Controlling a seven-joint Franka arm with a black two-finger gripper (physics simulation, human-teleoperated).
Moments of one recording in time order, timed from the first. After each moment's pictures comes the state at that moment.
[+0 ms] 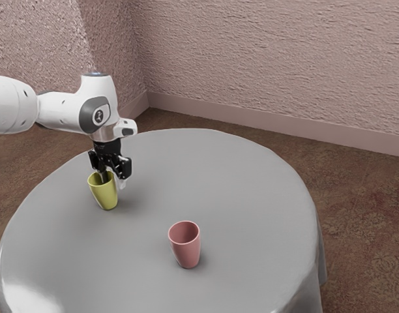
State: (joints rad) arm 0.25 0.46 -0.05 -1.71 0.06 2.02 0.17
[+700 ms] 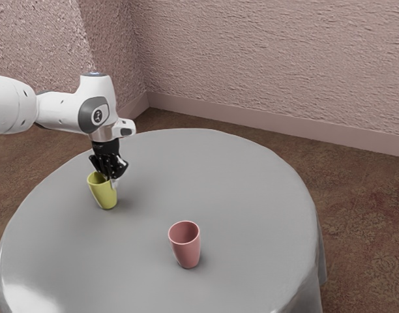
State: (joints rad) arm 0.24 0.46 -0.04 -1.70 0.06 2.01 0.18
